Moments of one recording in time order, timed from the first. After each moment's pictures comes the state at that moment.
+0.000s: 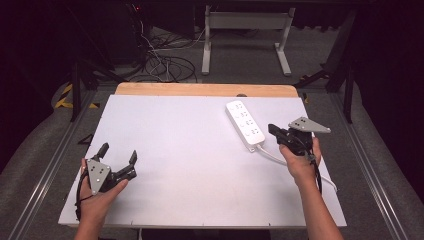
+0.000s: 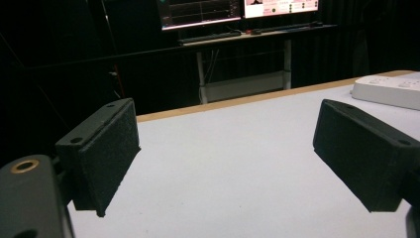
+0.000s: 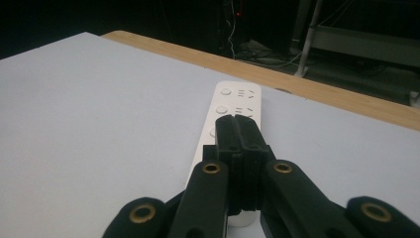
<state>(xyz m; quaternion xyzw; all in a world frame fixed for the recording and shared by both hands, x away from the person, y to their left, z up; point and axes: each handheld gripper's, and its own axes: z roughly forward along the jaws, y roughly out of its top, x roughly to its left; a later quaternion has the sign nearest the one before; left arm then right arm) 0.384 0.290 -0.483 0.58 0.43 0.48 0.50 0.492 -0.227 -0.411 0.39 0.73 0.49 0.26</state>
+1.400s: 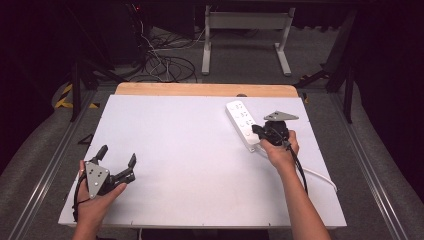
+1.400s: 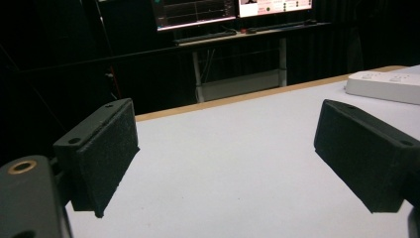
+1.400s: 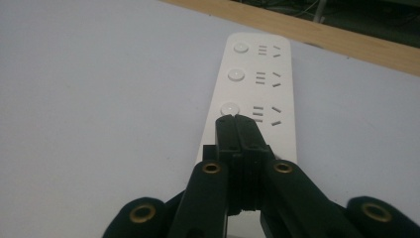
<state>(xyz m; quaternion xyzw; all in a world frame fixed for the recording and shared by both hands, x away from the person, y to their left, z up) 0.377 0.294 -0.484 0.59 0.42 0.48 0.50 0.542 -0.185 -0.443 0.42 0.78 0.42 0.22</state>
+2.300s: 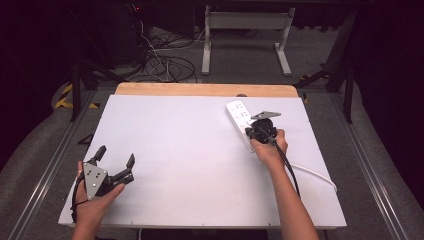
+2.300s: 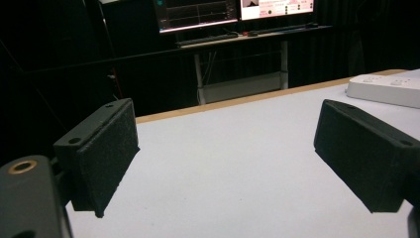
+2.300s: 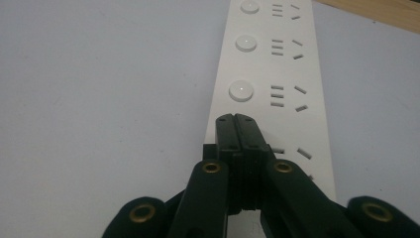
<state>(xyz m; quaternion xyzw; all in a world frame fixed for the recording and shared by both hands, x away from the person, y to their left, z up) 0.374 0.295 -0.483 0.58 0.42 0.48 0.50 0.559 -0.158 -0.458 0.44 0.80 0.35 0.21</state>
